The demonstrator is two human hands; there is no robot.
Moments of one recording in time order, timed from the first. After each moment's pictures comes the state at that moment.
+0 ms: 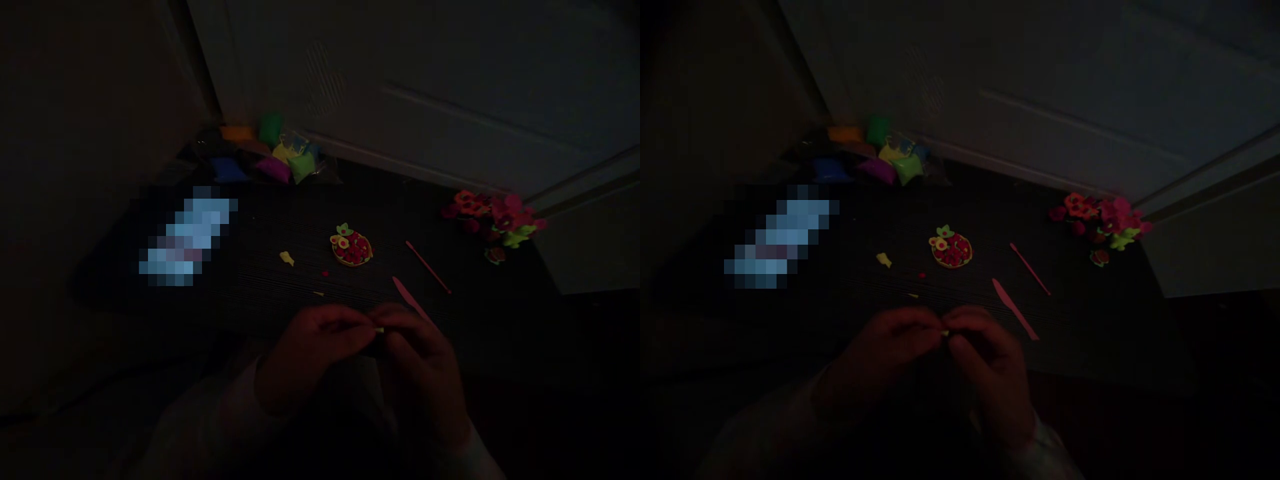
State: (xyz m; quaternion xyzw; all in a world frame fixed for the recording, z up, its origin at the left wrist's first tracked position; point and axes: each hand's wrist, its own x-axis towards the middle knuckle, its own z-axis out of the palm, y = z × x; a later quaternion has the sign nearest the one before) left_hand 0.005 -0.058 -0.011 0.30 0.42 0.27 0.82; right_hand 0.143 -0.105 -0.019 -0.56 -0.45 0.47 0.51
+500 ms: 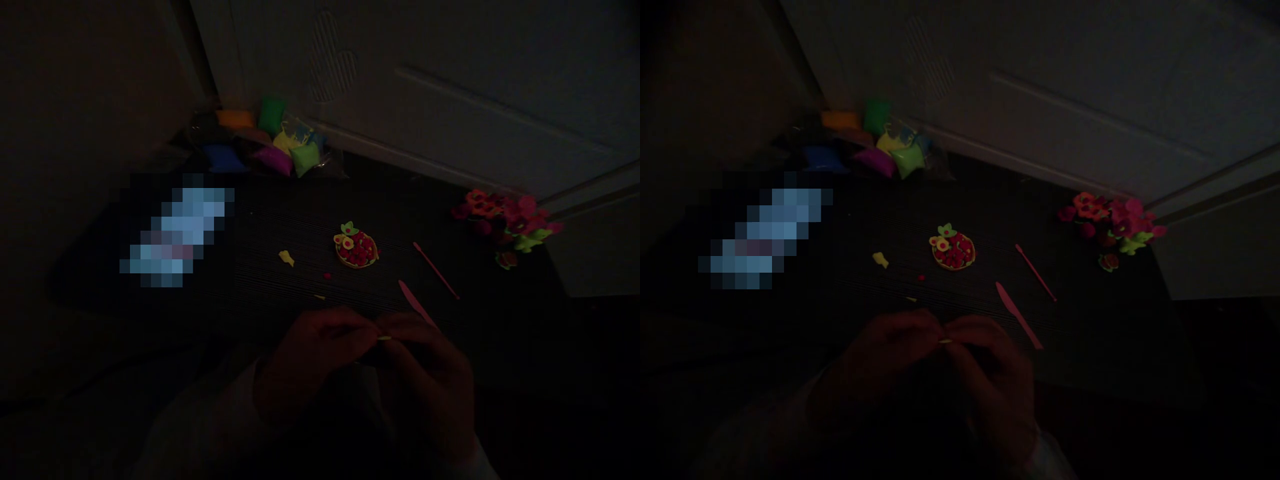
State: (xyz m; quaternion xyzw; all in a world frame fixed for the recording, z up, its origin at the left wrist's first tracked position) left_hand 0.005 -0.056 -0.014 0.32 0.40 0.27 0.82; right_hand 0.145 -0.101 -0.017 -0.60 -0.54 0.35 0.48
